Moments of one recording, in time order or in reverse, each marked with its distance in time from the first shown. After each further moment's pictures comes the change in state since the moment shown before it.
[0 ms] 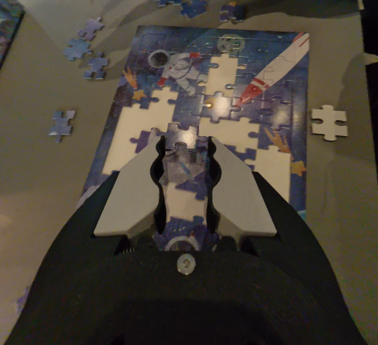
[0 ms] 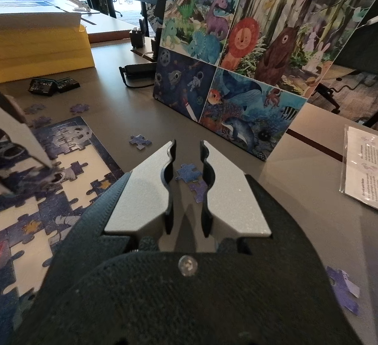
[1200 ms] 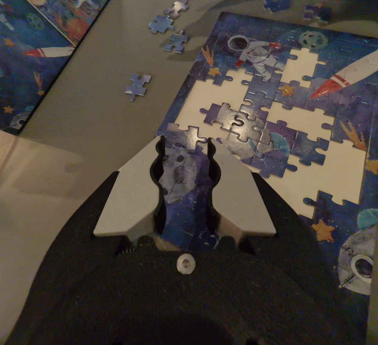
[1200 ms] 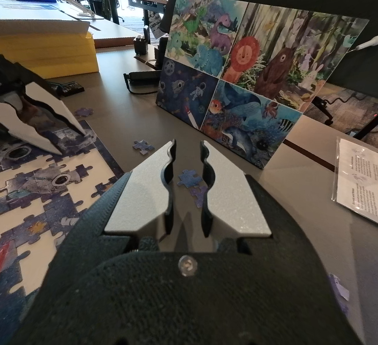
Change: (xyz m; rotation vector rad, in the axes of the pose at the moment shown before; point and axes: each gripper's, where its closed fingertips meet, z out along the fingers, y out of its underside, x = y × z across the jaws) left arm -0.068 0.028 -0.026 0.039 -0.170 -0.143; right arm -0.006 -0.013 -0.006 0.030 0.003 -0.038
